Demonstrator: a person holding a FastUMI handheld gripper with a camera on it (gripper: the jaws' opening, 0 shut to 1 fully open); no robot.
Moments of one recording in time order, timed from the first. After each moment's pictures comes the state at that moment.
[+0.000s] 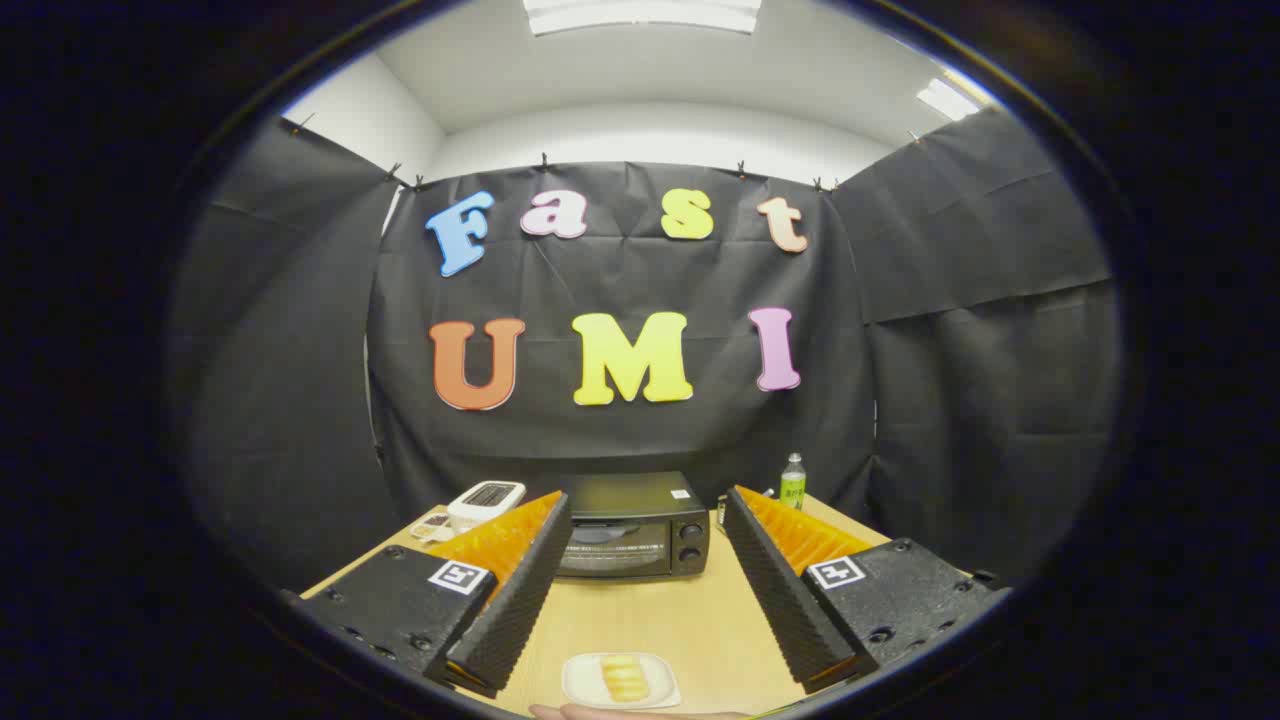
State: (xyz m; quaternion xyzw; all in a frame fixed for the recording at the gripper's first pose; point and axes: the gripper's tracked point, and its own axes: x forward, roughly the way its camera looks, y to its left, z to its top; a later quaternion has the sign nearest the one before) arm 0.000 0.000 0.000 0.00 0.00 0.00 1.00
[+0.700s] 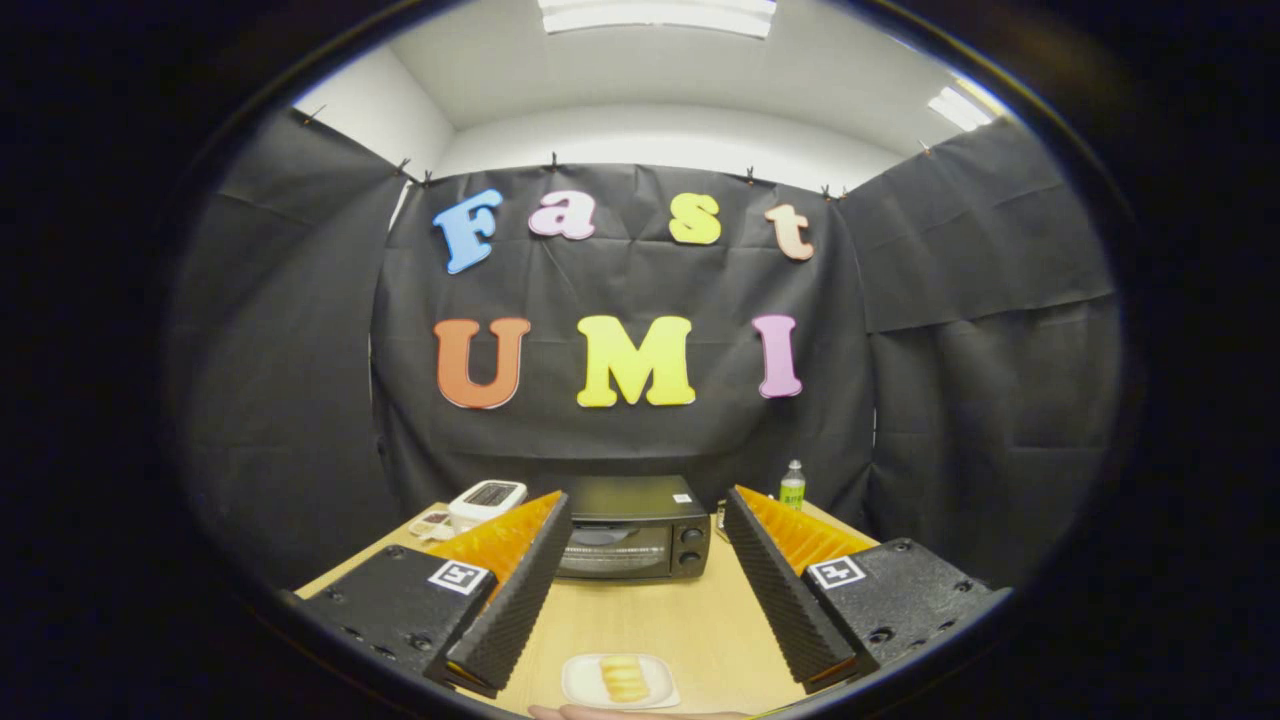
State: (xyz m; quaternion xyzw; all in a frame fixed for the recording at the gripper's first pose) arm 0.000 0.012 0.011 -0.02 0.00 0.00 1.00
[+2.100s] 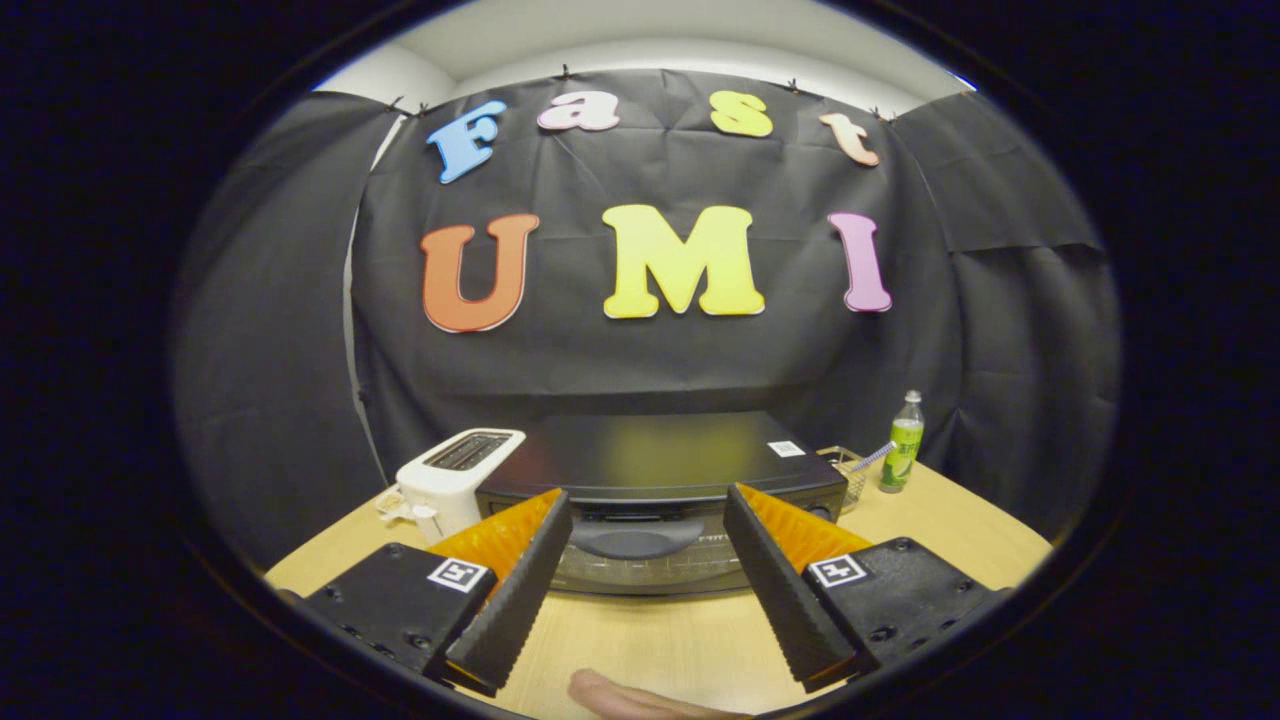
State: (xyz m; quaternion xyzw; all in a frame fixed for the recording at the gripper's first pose) arm 0.264 0.065 -0.141 -0.01 0.07 0.05 1.00
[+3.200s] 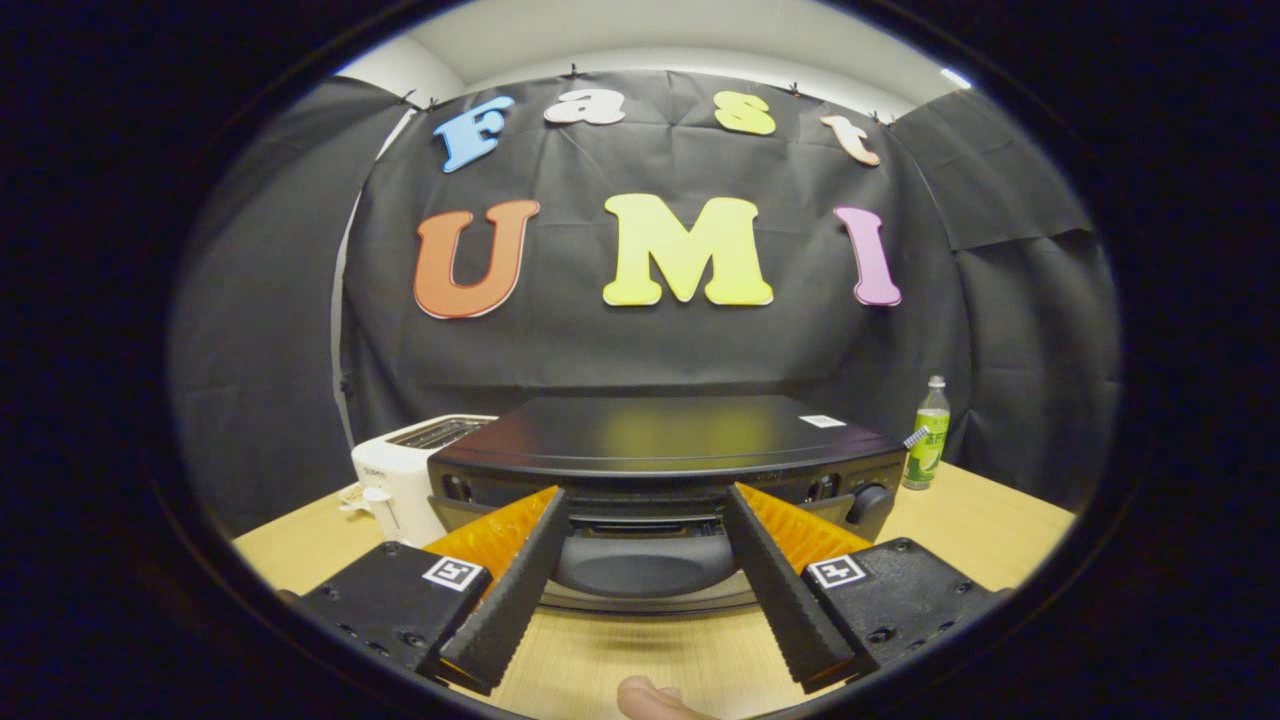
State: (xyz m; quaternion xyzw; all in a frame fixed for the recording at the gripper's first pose) arm 0.294 0.077 -0.207 -0.01 0.06 0.04 1.00
